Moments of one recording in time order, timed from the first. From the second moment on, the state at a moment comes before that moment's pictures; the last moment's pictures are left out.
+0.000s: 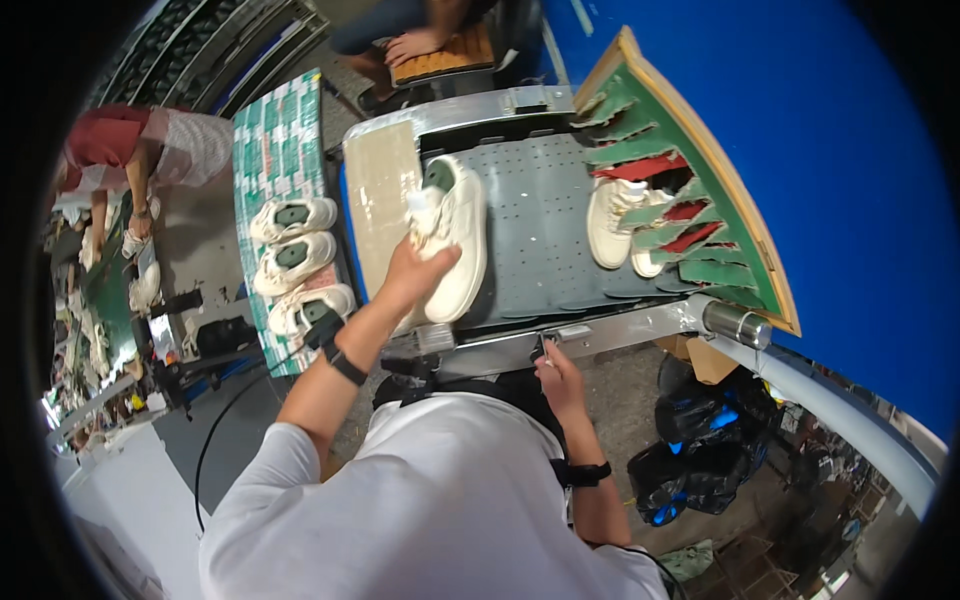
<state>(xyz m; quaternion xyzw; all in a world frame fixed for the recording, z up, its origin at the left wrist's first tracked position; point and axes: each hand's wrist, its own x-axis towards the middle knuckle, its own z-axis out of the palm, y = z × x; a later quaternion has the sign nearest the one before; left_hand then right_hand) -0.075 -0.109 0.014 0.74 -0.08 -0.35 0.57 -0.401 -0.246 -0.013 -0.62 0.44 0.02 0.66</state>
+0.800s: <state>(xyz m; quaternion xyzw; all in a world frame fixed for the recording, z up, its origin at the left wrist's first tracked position) -0.009 0.026 -0.008 0.81 -0.33 -0.22 0.43 -0.195 -0.125 0.058 -0.97 -0.08 0.00 0.22</state>
